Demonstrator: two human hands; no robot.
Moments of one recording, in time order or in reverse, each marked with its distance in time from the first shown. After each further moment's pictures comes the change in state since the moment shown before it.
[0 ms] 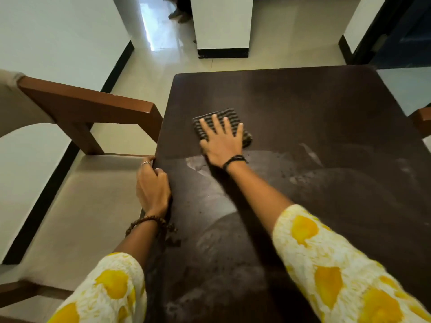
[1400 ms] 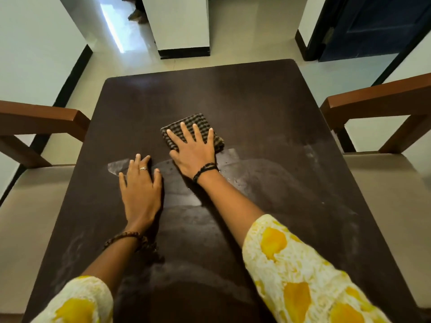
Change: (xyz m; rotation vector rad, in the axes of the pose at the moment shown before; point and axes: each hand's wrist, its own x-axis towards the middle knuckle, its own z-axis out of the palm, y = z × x) left_hand -0.088 0.066 0.078 0.348 -0.166 0.383; right_hand -0.058 0.103 -0.023 -0.042 0.001 -0.011
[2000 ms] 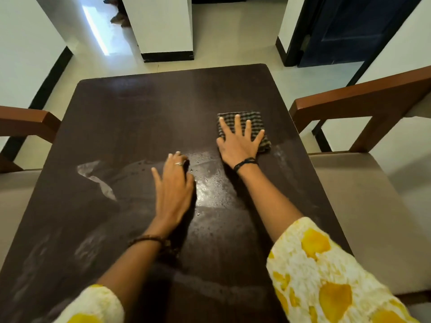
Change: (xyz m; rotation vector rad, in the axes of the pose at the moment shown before) left_hand -0.042 0.108 0.032 -0.220 -0.113 0.207; right_hand -0.043 0.132 -0.028 0.091 0.064 0.397
